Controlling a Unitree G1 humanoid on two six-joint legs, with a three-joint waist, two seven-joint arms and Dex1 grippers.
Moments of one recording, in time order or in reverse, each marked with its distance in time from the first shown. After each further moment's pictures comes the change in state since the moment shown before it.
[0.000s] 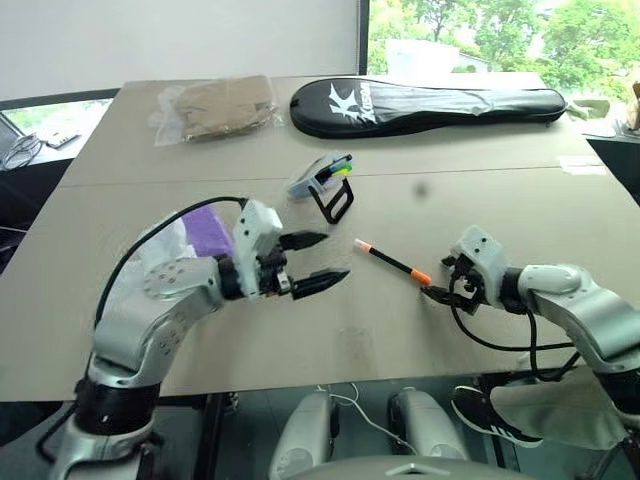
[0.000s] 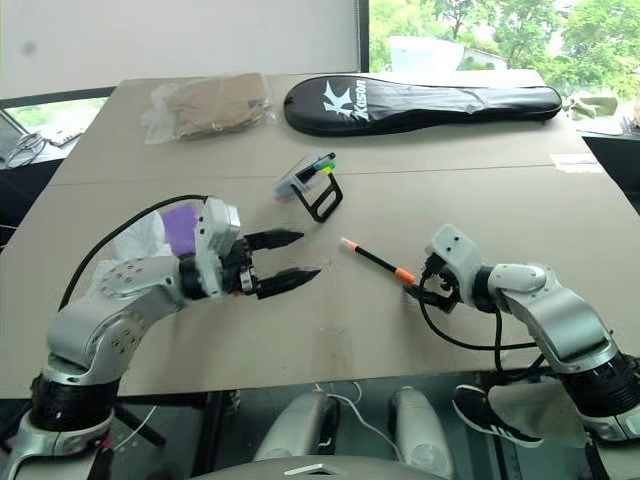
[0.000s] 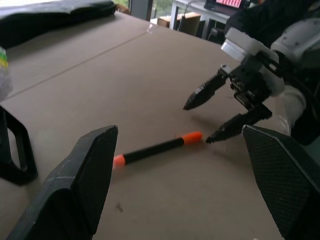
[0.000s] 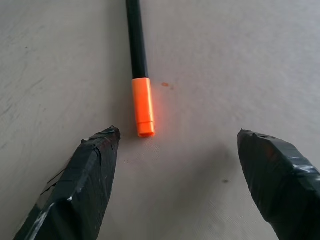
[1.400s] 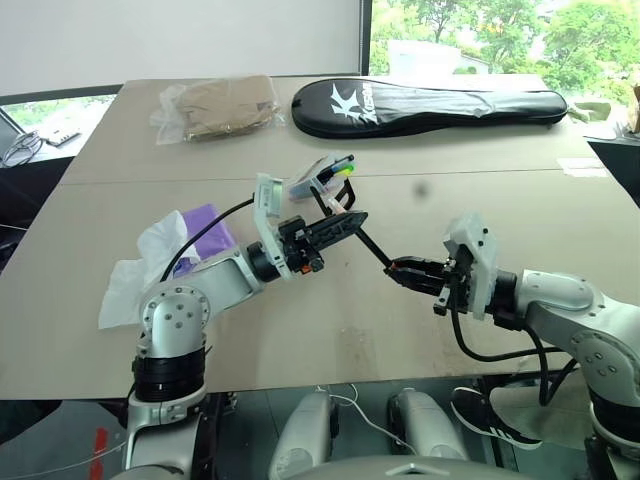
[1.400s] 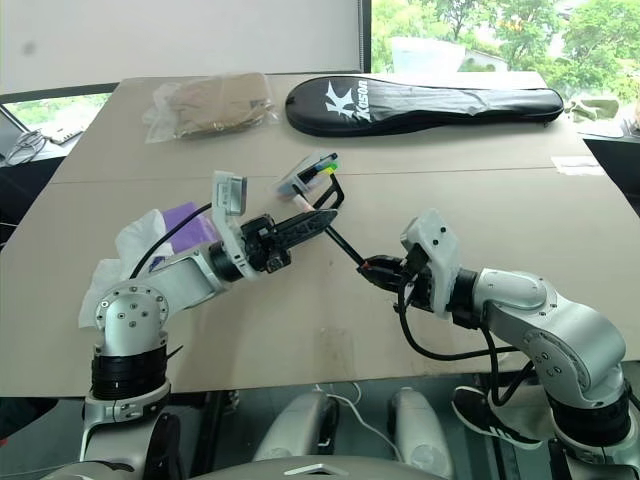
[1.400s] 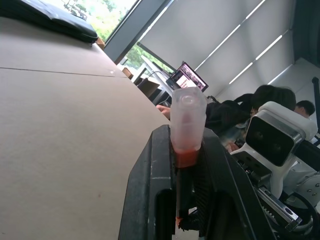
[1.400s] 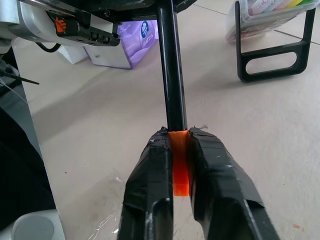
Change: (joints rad) left arm -0.190 -0.281 0.098 0.145 -0.518 0.306 0.432; right arm 0.059 0.187 -0.247 -0.400 0.400 0.186 -0.156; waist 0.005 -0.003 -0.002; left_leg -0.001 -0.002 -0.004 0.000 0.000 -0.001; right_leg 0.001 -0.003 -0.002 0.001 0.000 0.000
